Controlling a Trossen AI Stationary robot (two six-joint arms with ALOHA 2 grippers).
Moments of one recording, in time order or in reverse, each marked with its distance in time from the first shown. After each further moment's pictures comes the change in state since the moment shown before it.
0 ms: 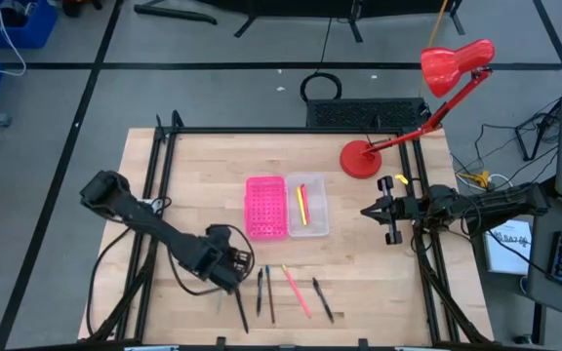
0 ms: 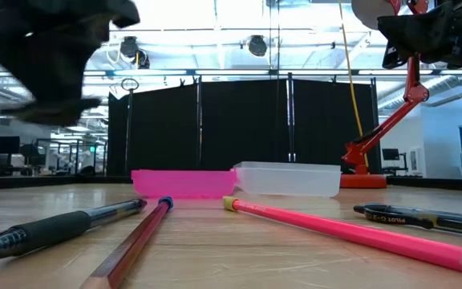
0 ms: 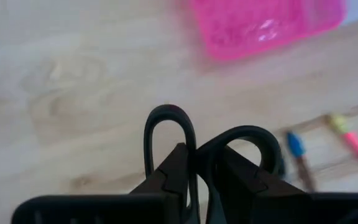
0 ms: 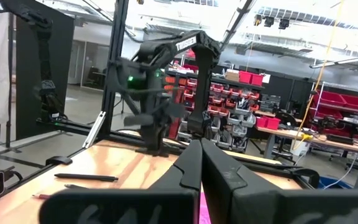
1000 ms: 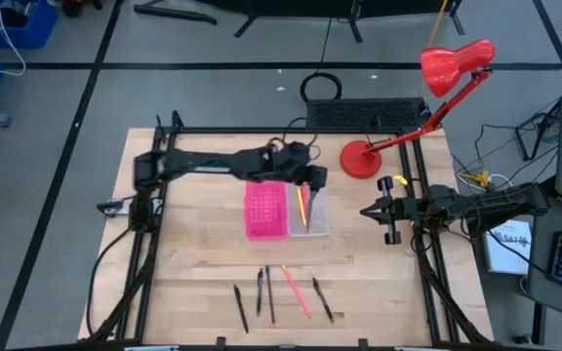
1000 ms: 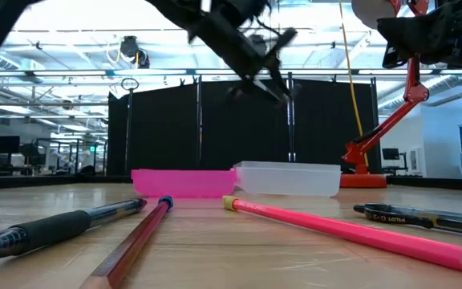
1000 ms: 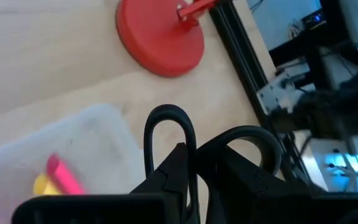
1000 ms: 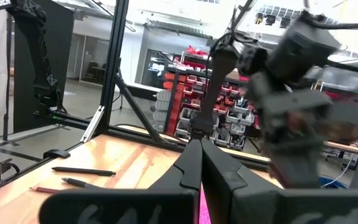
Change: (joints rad) left arm 0.712 0.331 0.393 0.816 0.276 0.885; right arm 0.000 0.000 0.000 -0.015 0.000 -0.023
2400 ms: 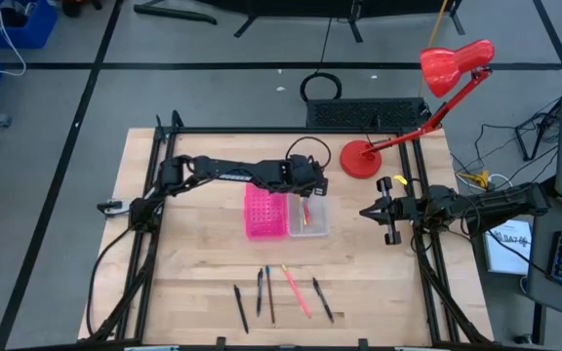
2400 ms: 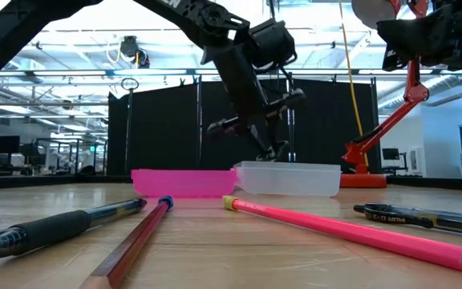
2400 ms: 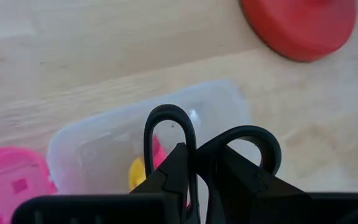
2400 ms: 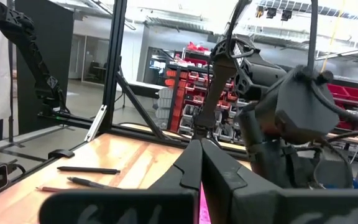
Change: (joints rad) left arm -0.029 0.198 0.118 -0.285 -0.237 -0.105; right arm 0.000 0.000 0.000 -0.014 0.000 0.034
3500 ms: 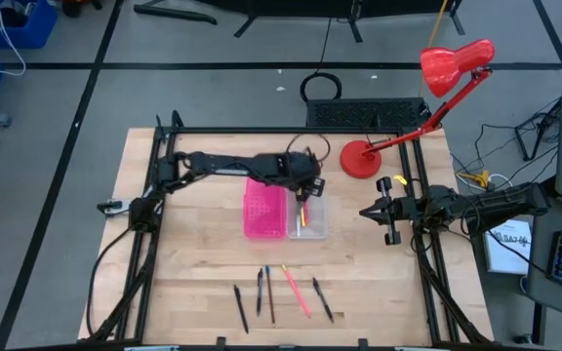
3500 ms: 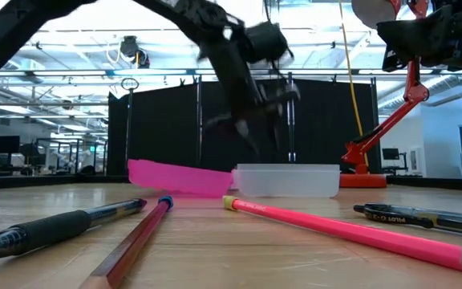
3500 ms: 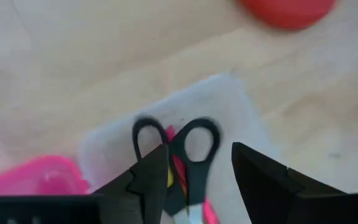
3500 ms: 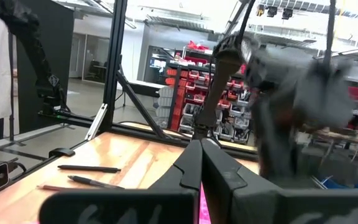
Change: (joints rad) left arm 0.030 -0.068 -0.002 -0.065 0.128 0.162; right arm 0.000 0.000 0.000 -0.009 0.000 0.000
